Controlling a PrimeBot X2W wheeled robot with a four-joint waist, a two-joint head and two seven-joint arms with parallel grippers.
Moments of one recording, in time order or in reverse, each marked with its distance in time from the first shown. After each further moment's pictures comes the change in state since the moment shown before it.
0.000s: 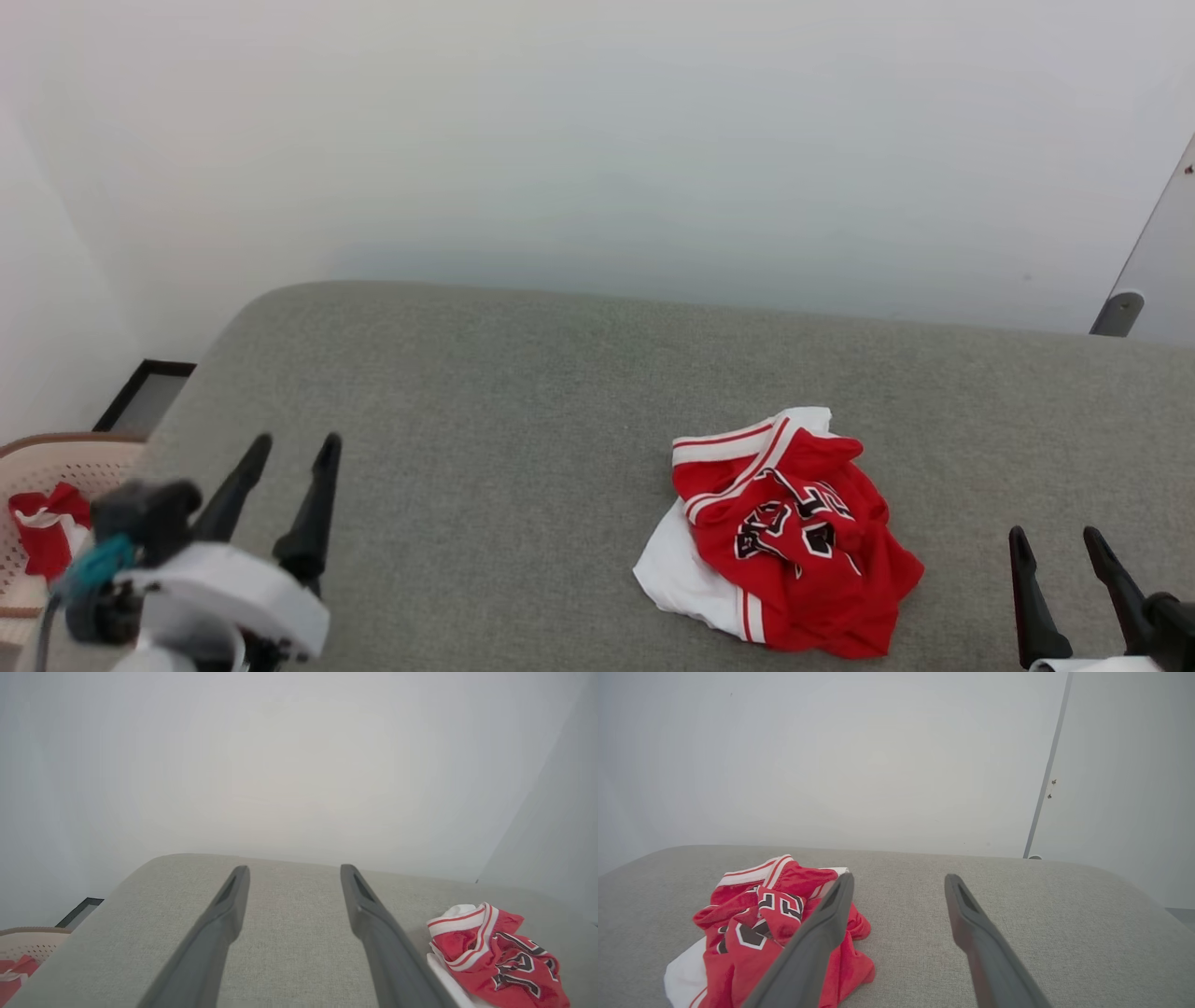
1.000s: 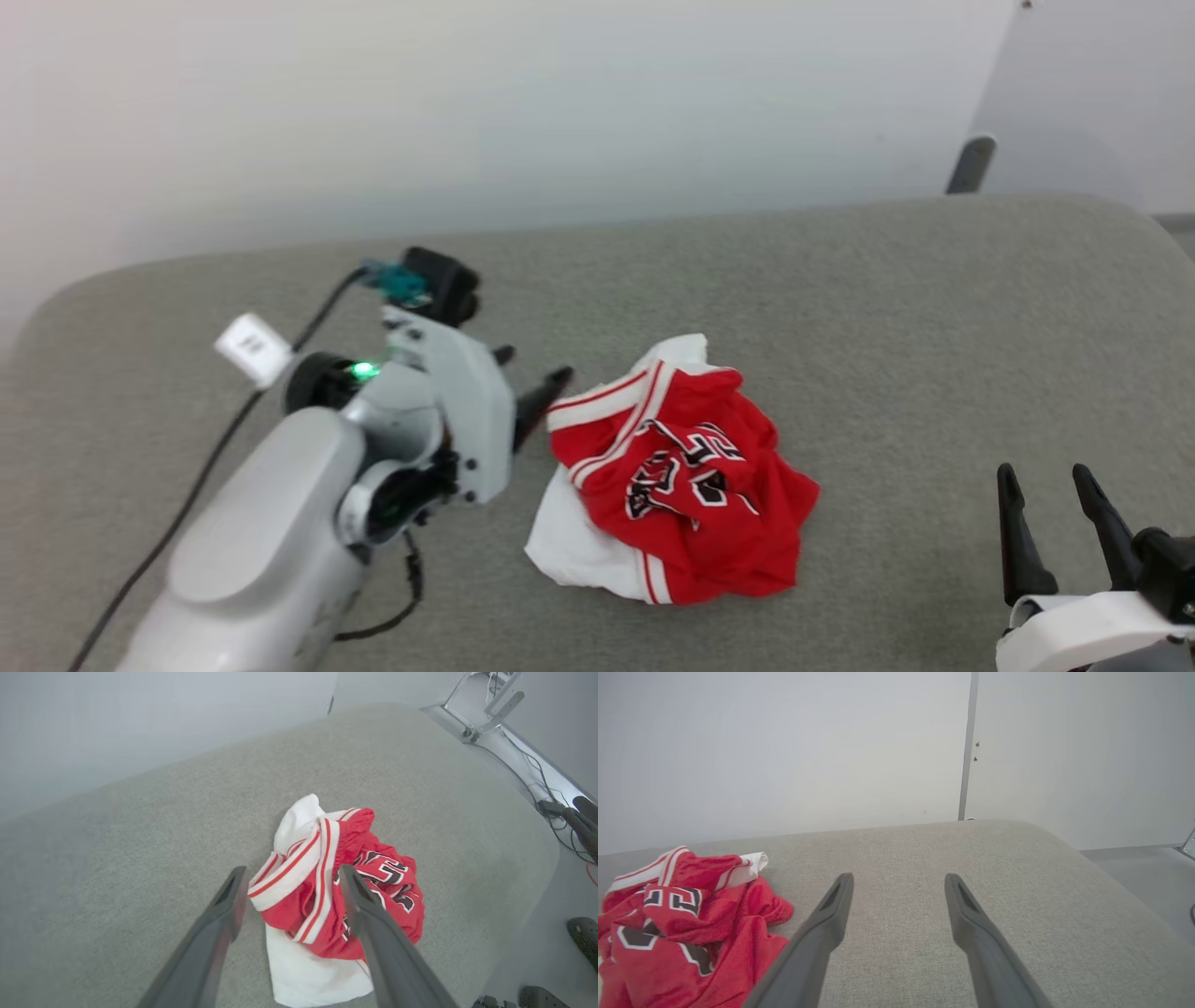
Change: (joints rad) left arm -0.526 -0.166 -0.287 0.214 -0.051 -0.125 0.660; right arm -0.090 0.040 -0.013 -0.038 -0.018 0.000 0.071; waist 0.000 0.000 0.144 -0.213
